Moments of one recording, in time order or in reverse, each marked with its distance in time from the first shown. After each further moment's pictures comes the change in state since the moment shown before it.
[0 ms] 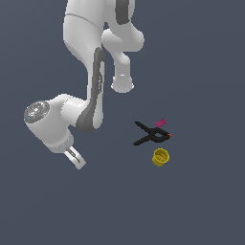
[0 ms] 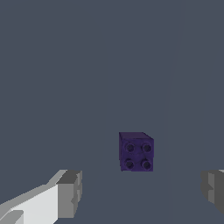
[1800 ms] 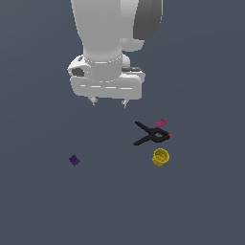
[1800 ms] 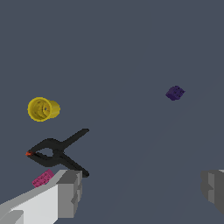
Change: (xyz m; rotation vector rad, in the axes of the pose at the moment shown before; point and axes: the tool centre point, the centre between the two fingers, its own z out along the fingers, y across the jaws) arm -0.181 -0.087 -0.239 -0.003 -0.027 -0.610
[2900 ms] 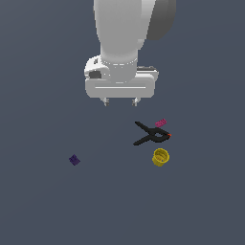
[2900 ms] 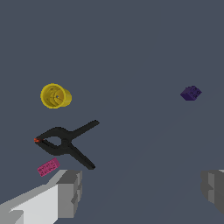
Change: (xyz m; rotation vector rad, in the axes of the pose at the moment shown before) arm -0.012 -0.036 0.006 -0.003 -0.025 -0.096
